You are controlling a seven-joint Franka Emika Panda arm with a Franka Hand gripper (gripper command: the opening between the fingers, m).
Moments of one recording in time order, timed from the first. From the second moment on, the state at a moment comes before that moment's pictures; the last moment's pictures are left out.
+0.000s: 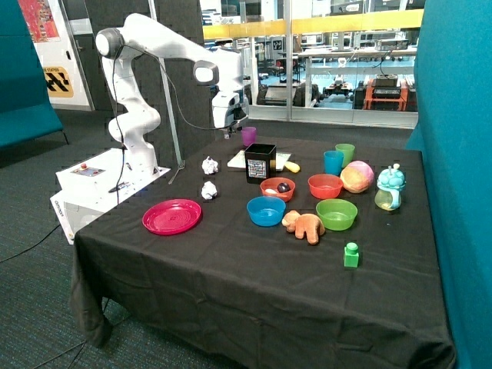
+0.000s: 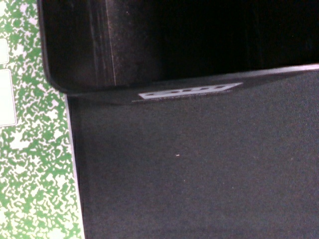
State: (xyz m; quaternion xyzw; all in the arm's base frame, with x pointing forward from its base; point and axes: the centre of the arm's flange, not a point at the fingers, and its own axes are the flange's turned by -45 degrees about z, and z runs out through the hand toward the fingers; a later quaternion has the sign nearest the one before) arm 0.500 -0.001 0.450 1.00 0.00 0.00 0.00
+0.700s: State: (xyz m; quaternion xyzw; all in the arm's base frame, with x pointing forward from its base) arm 0.494 -0.016 0.447 1.00 0.09 0.00 0.00
